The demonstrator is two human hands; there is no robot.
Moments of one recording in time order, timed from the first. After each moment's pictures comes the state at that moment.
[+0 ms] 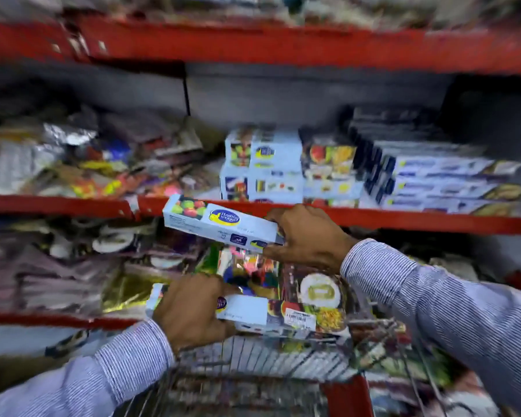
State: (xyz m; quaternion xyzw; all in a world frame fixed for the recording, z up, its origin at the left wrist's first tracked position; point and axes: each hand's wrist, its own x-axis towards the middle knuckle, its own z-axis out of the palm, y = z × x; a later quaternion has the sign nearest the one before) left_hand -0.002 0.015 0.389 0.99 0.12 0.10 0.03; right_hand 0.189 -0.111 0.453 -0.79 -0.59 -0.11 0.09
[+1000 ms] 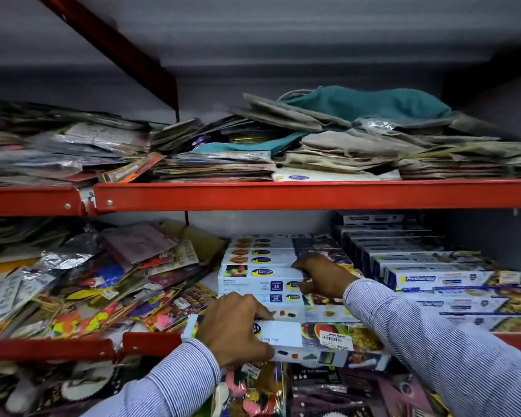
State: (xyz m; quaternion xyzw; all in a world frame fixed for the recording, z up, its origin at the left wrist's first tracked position) left_hand 0.140 0.063 0.506 0.98 0.09 0.18 0.05; right_hand 0.362 -0.051 0.519 -0.85 -0.51 -0.06 0.10
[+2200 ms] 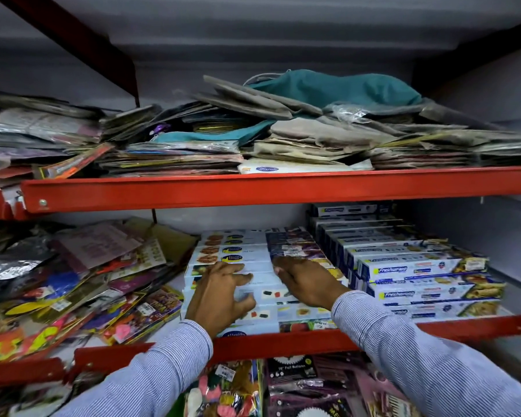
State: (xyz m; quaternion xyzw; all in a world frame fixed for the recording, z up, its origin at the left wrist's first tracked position) left_hand 0.230 0.095 0.482 0.94 0.08 0.30 0.10; right_hand 0.372 -0.076 0.495 -0.84 -0.50 -0.12 0.17
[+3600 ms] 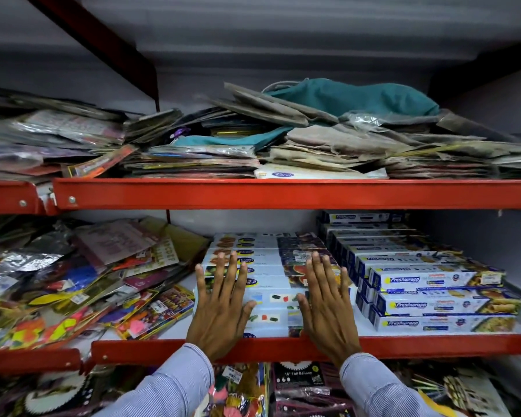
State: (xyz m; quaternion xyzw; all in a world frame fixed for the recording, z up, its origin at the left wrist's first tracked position) left_hand 0.212 0.102 0.442 0.93 0.11 0.34 -0.13; right_hand 0.348 -0.089 0.428 -0.84 -0.38 -0.36 0.17
